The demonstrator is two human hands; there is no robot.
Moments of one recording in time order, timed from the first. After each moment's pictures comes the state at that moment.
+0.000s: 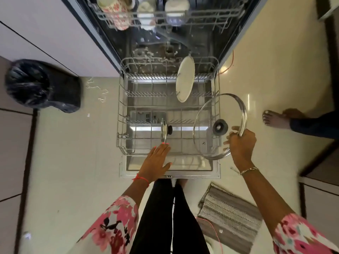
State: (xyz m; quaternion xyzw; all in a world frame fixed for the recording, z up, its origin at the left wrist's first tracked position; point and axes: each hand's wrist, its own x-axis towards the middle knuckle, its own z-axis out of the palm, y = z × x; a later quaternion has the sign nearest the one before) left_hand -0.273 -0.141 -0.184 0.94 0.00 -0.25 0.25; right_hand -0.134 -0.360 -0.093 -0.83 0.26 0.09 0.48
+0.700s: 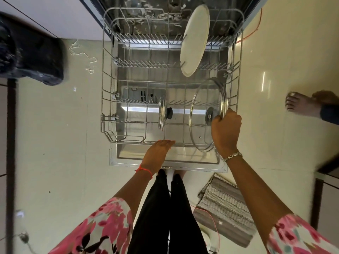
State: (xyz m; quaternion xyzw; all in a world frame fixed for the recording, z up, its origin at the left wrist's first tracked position) left_hand -0.264 -0.168 -0.297 0.92 0.05 -0.27 0.28; right_hand -0.119 -0.315 -0.207 -0.95 0.09 0.13 0.28
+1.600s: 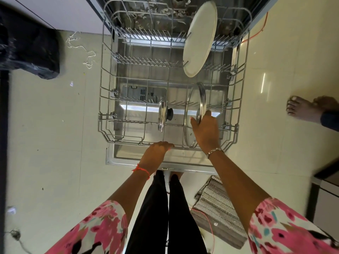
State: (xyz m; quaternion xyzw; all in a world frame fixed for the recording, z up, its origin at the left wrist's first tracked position) left_hand -0.259 -0.161 -0.311 0.90 0.07 -0.29 0.32; right_hand -0.125 -0.289 -0.273 -0.93 0.02 0.27 0.26
